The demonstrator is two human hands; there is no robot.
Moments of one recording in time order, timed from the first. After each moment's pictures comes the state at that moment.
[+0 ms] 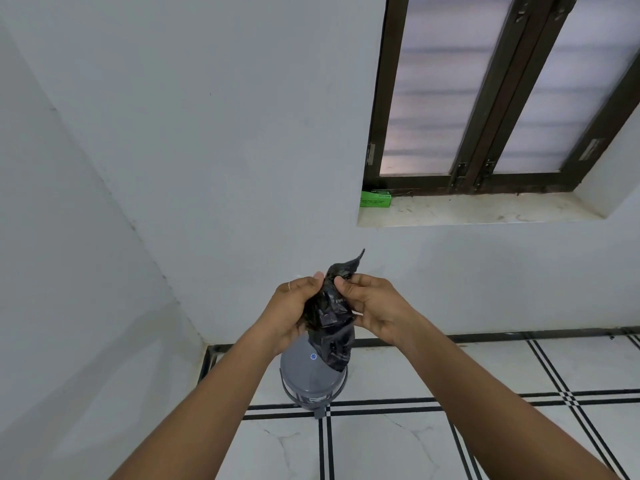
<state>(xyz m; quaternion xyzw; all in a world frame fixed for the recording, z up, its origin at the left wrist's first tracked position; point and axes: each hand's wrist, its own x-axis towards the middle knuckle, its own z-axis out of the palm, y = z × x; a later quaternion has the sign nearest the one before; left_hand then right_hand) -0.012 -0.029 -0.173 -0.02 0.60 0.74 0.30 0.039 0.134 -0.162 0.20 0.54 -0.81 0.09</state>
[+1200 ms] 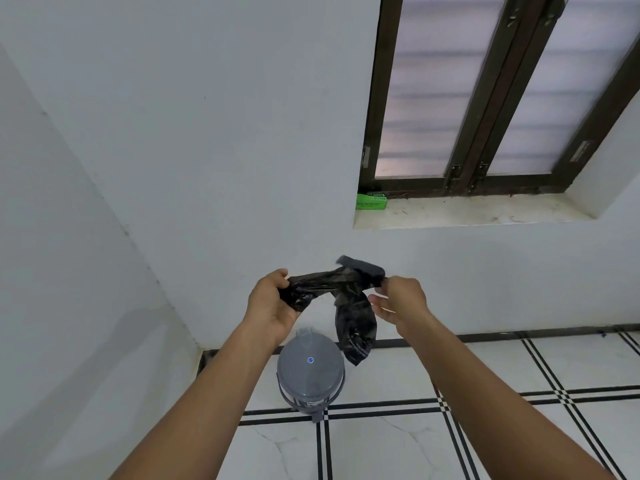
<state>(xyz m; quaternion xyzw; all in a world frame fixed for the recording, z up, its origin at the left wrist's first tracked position) -0.032 -0.032 -0.165 -0.21 0.43 0.85 0.22 0.029 0.170 -0.169 0.42 0.57 -0.71 -0.05</state>
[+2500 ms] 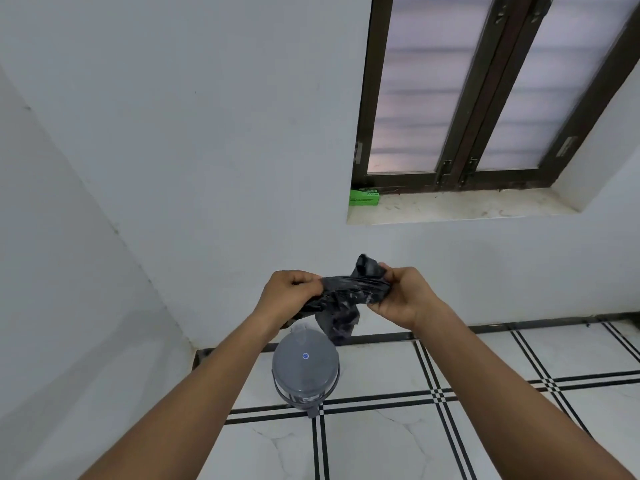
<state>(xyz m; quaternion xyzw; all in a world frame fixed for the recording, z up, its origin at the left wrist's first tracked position) -0.023 -0.029 -0.162 0.06 0.78 0.58 0.21 0.037 0.183 -0.166 0.30 0.31 -0.90 0.04</state>
